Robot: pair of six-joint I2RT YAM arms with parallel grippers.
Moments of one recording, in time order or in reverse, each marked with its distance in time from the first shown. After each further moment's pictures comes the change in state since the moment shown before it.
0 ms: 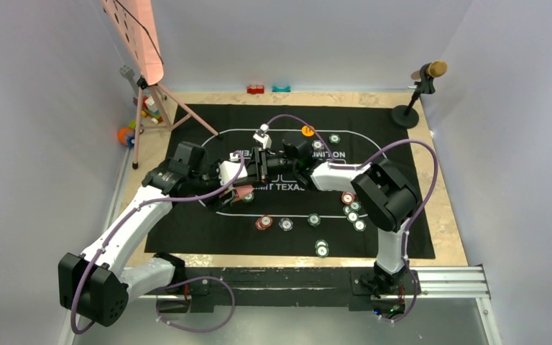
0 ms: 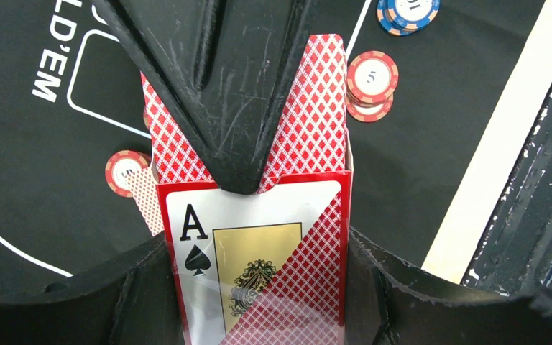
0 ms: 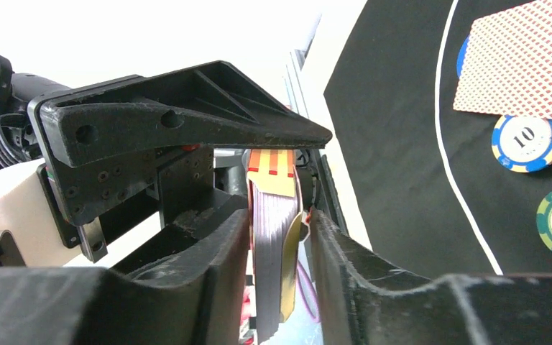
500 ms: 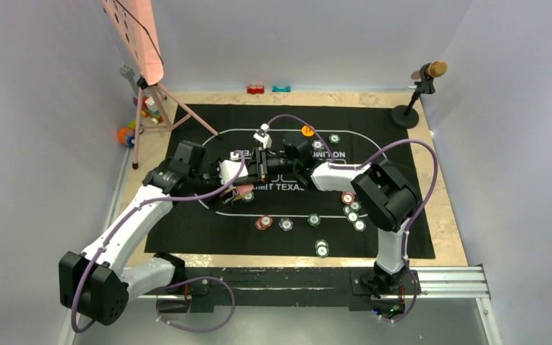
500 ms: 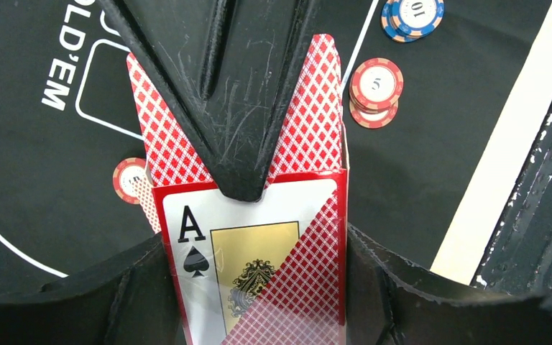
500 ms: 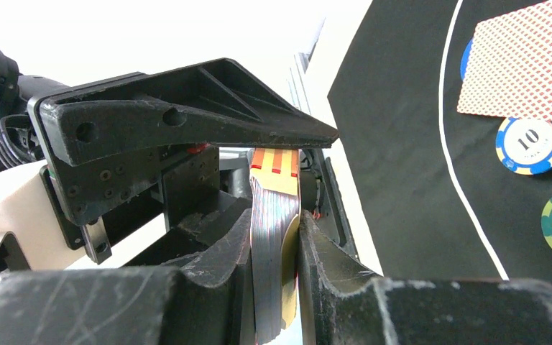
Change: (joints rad) left arm 0.000 0.016 0.000 0.024 0.006 0.006; right arm 0.001 0.000 -0.004 0.013 0.005 0.019
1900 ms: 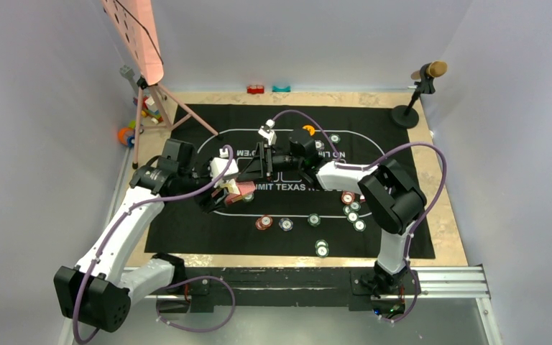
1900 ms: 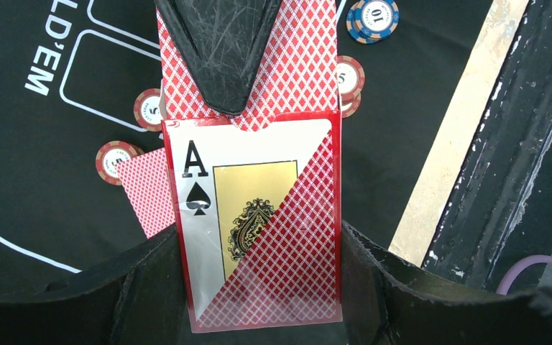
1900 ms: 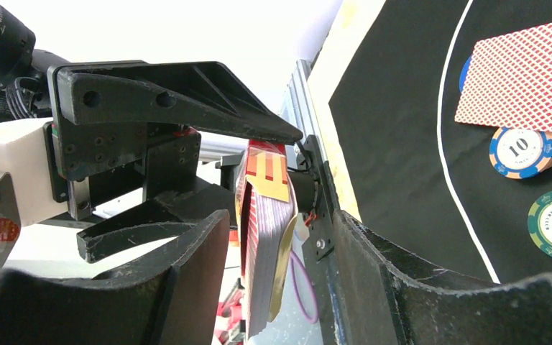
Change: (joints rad) left arm 0.080 -0.056 0.072 -0.174 0.098 0.014; right arm -0.031 -0.048 -0.026 0.013 -0.019 -0.040
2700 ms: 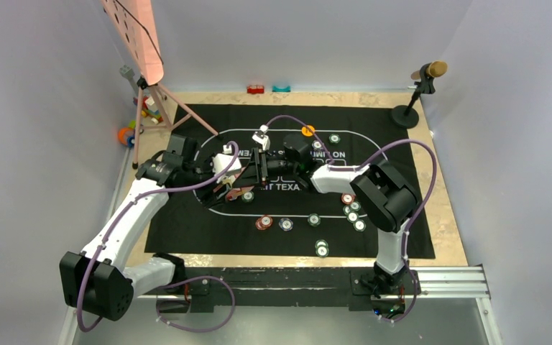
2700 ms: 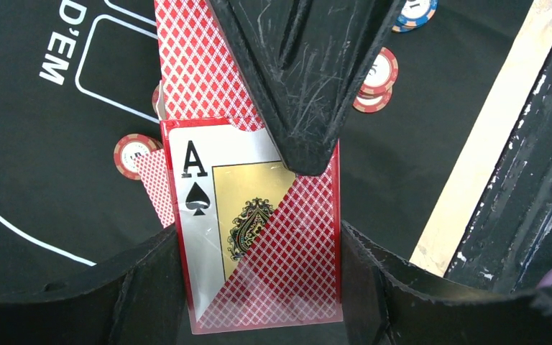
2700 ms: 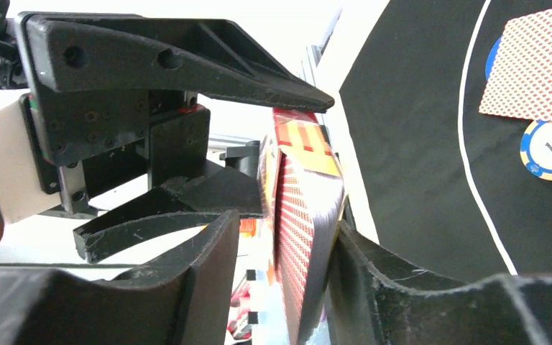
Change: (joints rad) left arm 0.000 0.078 0.018 0.037 -0.052 0.021; right arm 0.037 0.053 0.001 0.072 -0.011 0.052
